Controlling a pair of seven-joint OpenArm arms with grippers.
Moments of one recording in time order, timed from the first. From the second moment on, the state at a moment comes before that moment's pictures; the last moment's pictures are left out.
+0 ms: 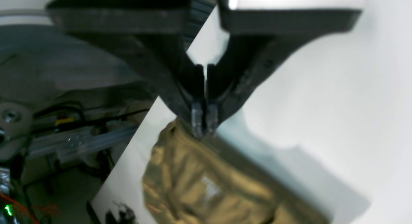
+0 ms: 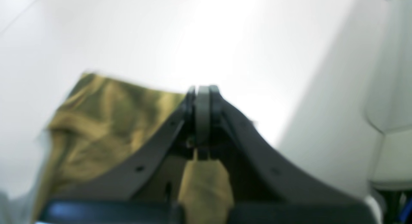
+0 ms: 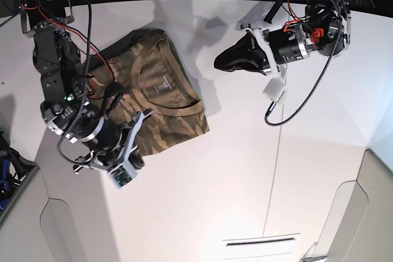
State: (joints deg) left arm 16.2 -11.3 -8.3 104.8 -64.1 -35.9 67.0; right arm 11.8 16.0 -13.6 104.4 10.9 18.5 -52.2
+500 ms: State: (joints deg) left arm 16.2 -8.7 15.6 106.6 -42.4 -31.5 53.3; right arm 19.2 15.0 -6.8 75.7 18.4 21.9 -44.4
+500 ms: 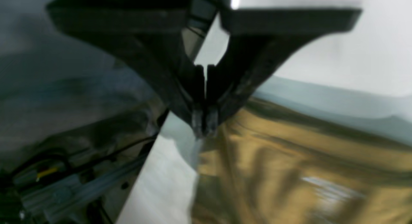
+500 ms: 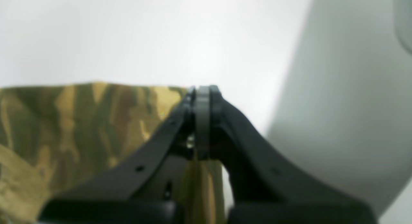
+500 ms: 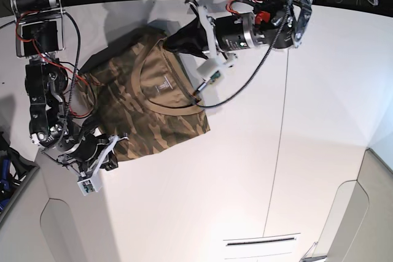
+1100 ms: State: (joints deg) left arm 10.9 -3.1 19.4 91.5 -30.8 -31.4 51.2; right arm 21.7 10.9 -6.9 62.7 18.9 26.2 -45.5
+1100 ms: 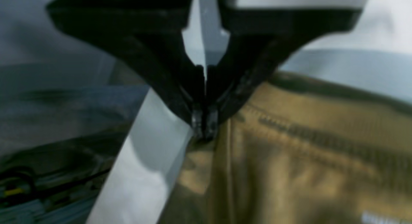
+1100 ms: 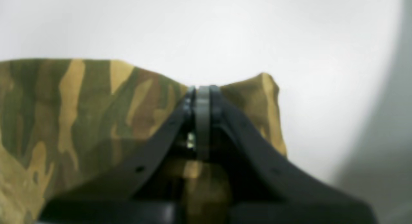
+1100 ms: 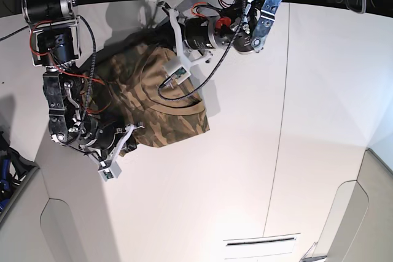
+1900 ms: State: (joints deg) left arm 3.6 -12.2 2.1 90.1 -29.6 -30.6 50.6; right arm 6.6 12.7 -5.2 78.7 30.8 28.2 -51.6
